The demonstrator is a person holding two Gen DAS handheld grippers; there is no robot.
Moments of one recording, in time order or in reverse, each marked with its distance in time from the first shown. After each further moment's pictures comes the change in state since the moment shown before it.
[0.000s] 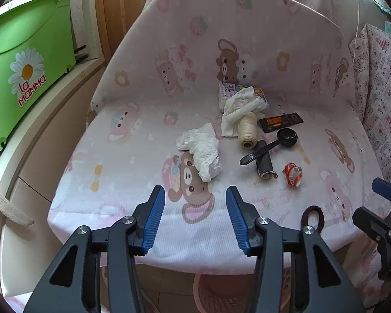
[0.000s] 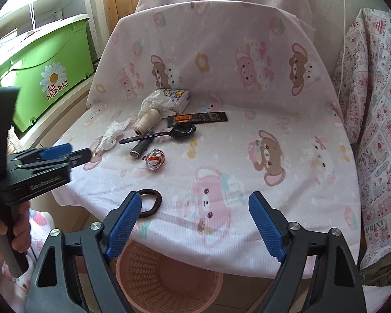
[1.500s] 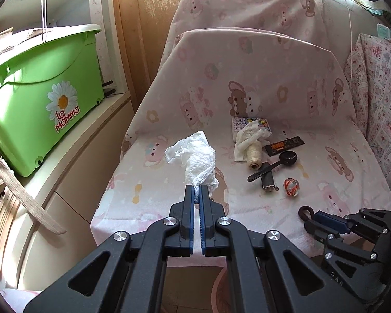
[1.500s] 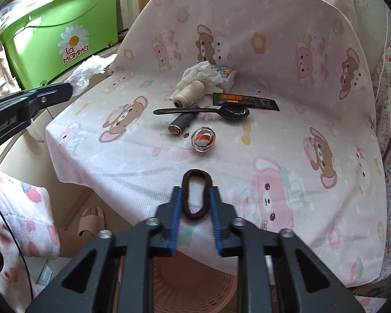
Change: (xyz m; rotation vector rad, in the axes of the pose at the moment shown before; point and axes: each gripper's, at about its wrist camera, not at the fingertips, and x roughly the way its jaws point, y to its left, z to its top) left arm -0.066 0.000 -0.012 0.040 -0.175 0.129; right arm 0.030 0.047 -0.008 -0.126 0.061 0.026
